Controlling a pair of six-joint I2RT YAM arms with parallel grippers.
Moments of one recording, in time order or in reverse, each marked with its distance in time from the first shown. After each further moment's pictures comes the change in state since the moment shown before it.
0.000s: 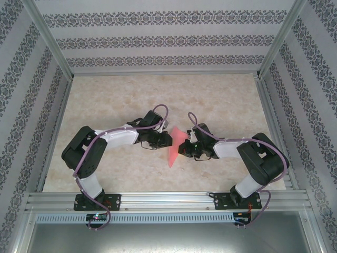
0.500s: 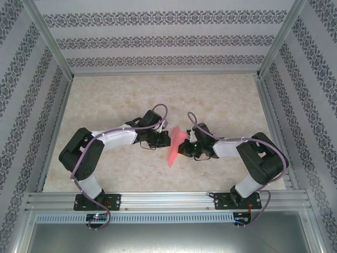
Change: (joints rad) left arm -0.002 -0.027 0.000 -0.032 -0.001 0.016; right arm 0.000 0.005 0.006 0.000 0.000 0.000
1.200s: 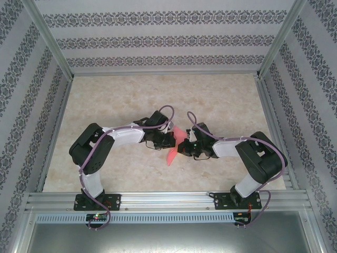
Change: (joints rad) left arm -0.037 0.124 0.077 0.027 0.010 -0.024; right arm 0.000 0.016 0.000 0.038 0.000 0.002
